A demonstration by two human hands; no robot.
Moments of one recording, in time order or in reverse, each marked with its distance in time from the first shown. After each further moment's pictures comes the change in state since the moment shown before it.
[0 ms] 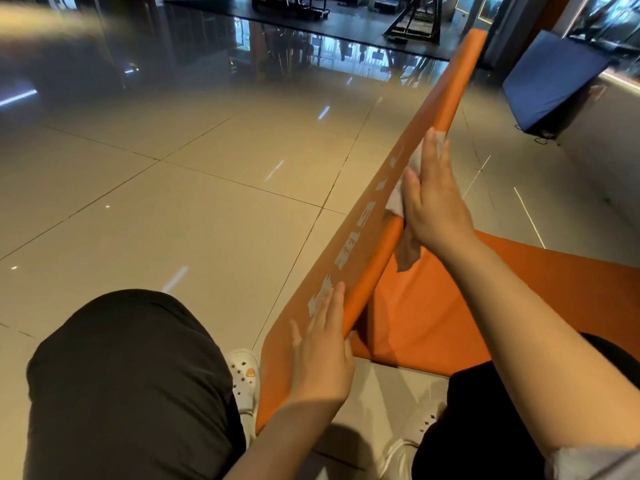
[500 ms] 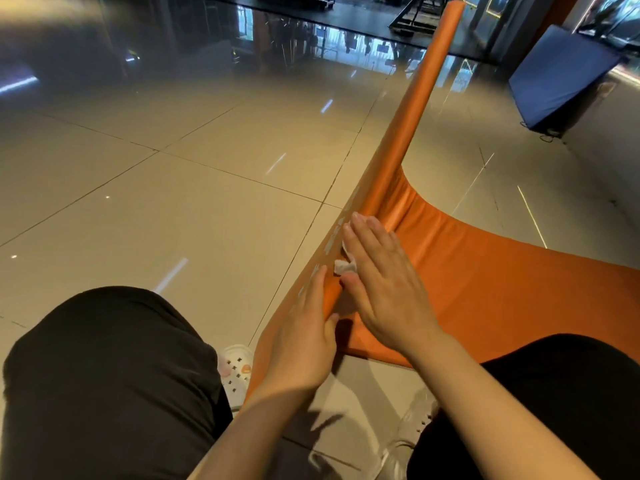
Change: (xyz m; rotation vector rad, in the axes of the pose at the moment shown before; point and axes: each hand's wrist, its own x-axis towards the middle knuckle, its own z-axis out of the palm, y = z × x) left_hand 0.019 -0.013 -0.016 -0.194 0.018 0.024; right_hand -0.099 -0.007 0.051 -0.143 0.001 -0.483
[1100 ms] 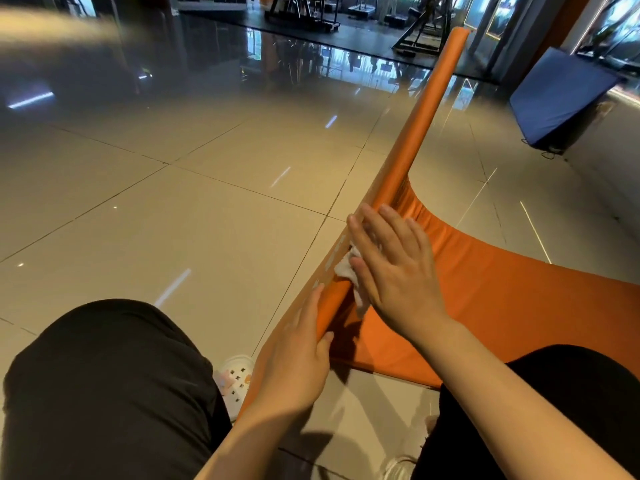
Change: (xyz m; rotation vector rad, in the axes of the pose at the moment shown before) left_hand -0.017 -0.007 -0.010 0.048 0.023 -0.010; right_hand 0.027 0.008 -0.015 -0.235 0.221 -0.106
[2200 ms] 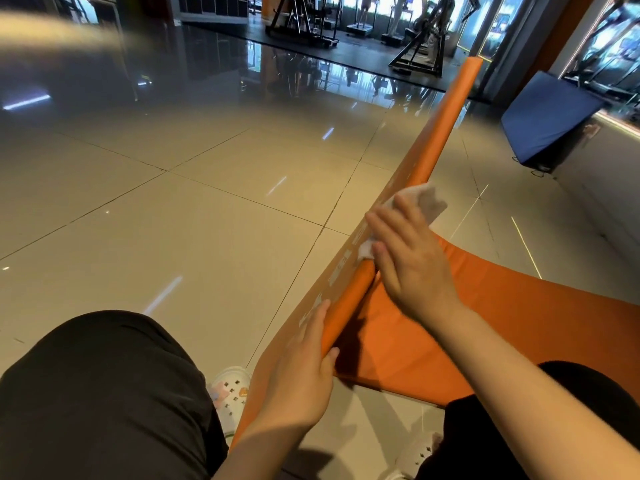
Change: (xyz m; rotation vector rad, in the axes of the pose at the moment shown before) left_hand -0.003 0.010 -0.004 -0.045 -0.033 0.022; right_hand 0.023 0.024 -0.002 0.151 -0.096 0.092
